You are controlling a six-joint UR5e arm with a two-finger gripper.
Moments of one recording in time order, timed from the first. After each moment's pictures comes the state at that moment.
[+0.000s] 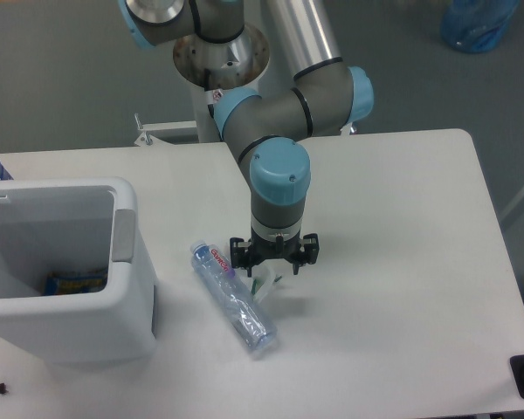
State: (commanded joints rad) arm 2.41 -1.95 -1.71 -0.99 1.53 0.35
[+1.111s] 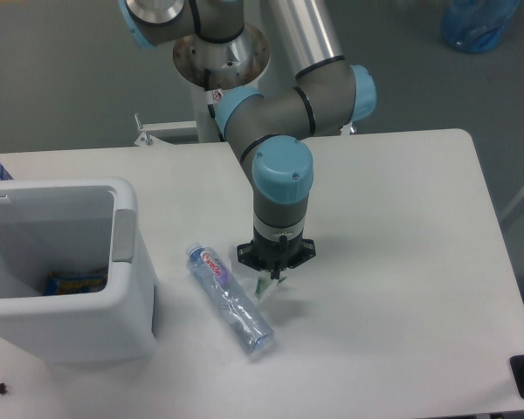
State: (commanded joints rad) arm 2.42 -1.94 -1.70 -0.99 1.53 0.33
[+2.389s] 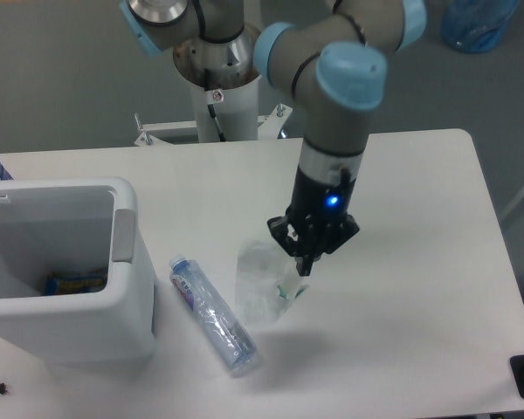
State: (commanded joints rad) arm 2.57 -1.80 -1.46 -0.99 1.13 0.13
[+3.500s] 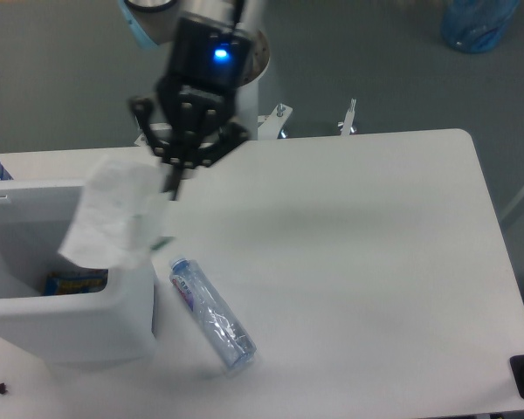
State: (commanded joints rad) arm 2.29 -1.58 -1.55 -0.98 0.99 0.05
